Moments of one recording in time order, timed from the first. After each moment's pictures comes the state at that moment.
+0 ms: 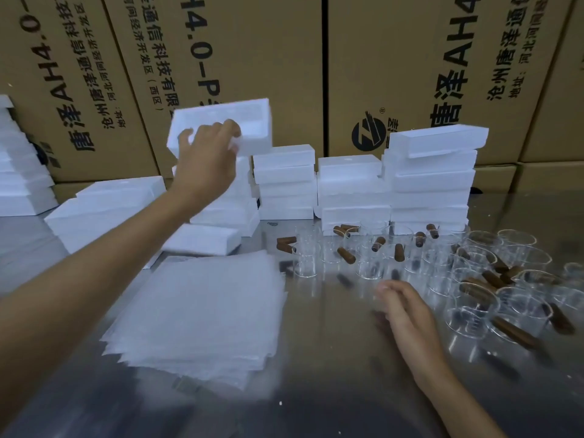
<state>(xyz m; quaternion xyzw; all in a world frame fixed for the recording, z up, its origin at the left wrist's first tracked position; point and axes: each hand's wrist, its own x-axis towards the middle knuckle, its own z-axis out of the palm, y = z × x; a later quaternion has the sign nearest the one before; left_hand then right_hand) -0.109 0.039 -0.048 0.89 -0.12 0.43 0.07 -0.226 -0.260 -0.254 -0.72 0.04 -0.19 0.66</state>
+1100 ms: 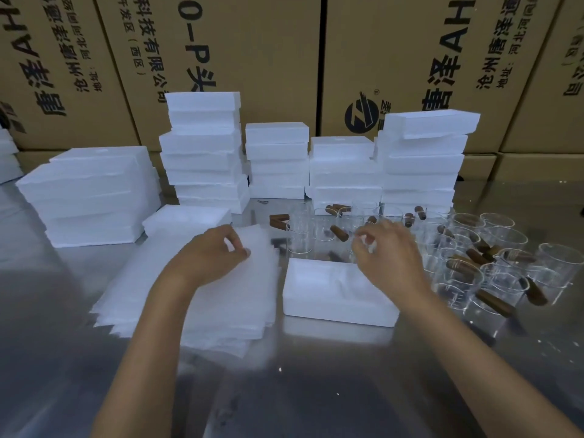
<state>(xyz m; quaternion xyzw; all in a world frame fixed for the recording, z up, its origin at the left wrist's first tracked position) -0.195 0.042 -0.168 0.95 0.02 0.01 0.30 -0.195 -0.248 -0.201 -0.92 -0.05 -0.30 0.25</state>
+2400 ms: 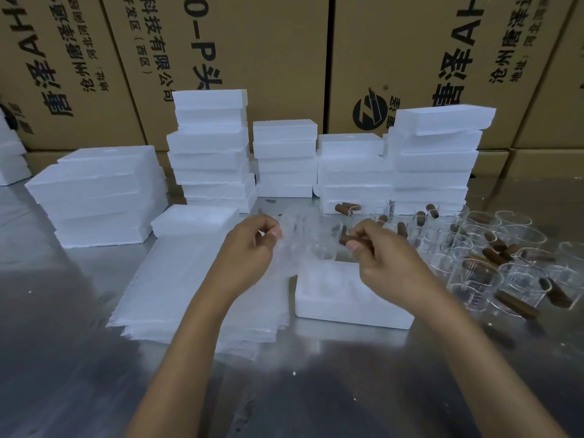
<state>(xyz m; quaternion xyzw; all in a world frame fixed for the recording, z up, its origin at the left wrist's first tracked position) -0.213 0.001 -0.169 0.87 -0.08 0.15 0.46 -0.226 -0.221 -0.171 -0.93 -0.10 -0.13 0.32</state>
